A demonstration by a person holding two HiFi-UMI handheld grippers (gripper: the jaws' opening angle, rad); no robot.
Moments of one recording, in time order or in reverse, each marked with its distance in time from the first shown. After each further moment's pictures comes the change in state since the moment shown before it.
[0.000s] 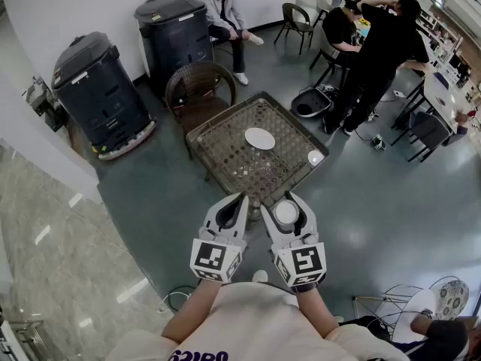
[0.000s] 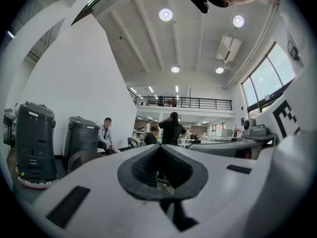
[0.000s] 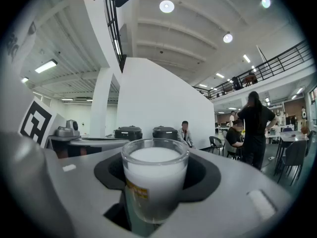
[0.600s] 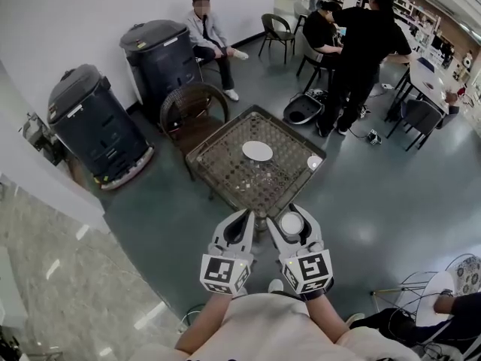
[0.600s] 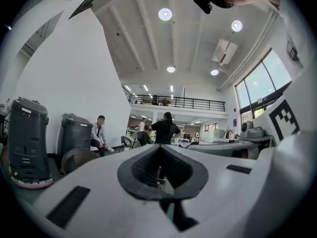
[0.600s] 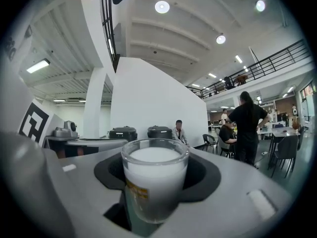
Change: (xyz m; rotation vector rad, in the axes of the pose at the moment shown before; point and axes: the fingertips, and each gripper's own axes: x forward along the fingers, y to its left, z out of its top) left arm -0.014 -0.018 -0.005 -0.029 0.019 -0.061; right arm -0.023 0.002 -0.007 0.038 0.023 -0.059
